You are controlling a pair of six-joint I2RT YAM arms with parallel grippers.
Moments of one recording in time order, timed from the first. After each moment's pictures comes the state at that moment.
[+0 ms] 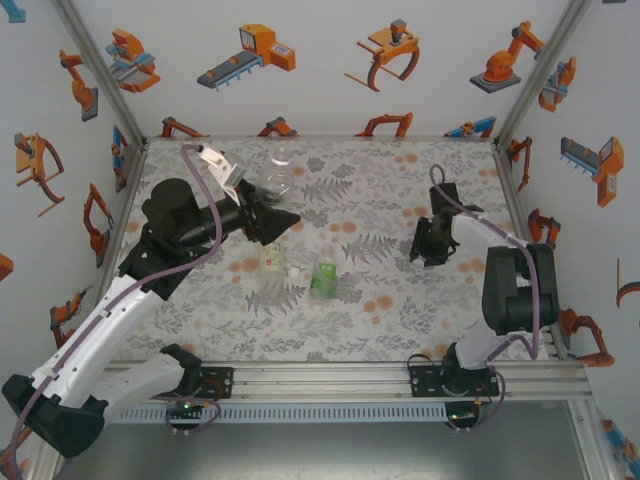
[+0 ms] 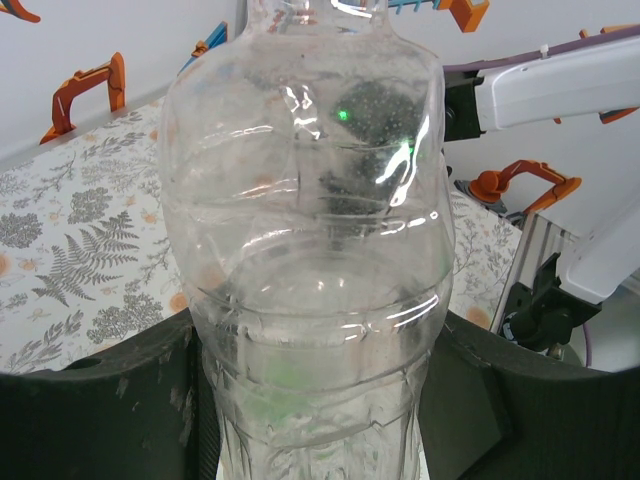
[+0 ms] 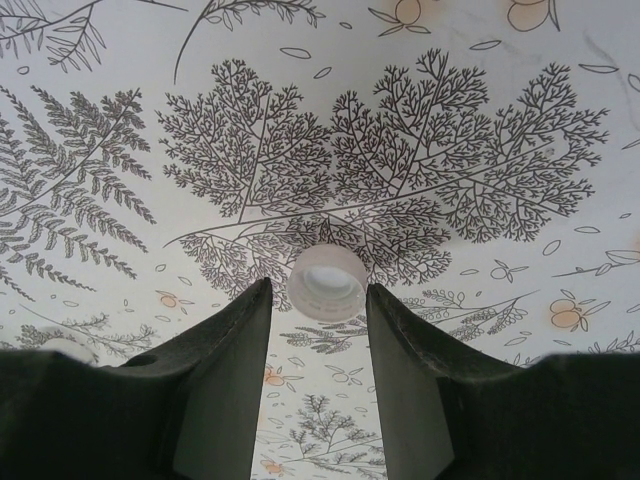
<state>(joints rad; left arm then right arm) -0.59 0.97 1.03 -0.09 0.49 -0.20 0.10 1.64 0.99 -0.61 -0.08 0.37</state>
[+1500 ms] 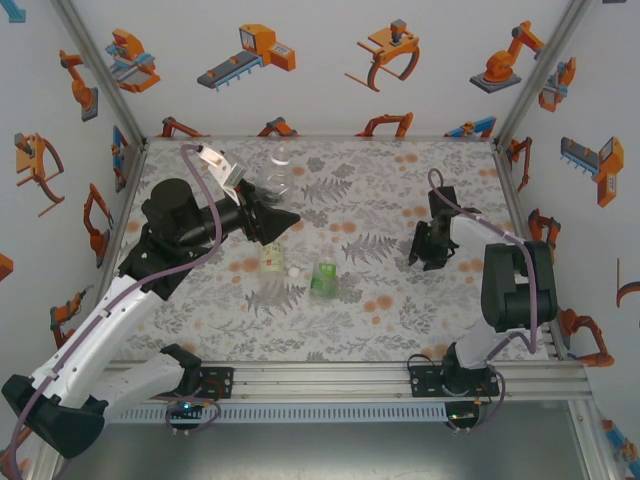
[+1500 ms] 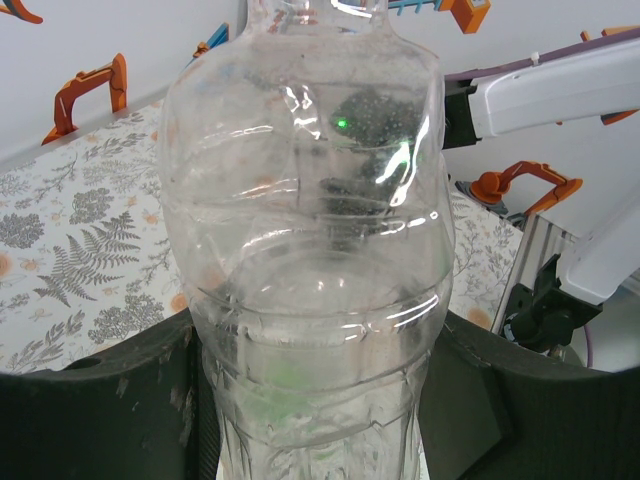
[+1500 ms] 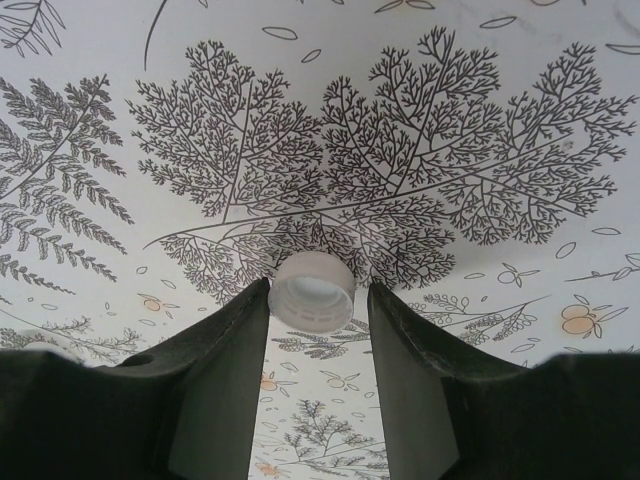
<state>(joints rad) -0.59 0.97 1.03 -0.09 0.49 -0.20 0.10 1.66 0.97 -0.59 -0.09 0.37</state>
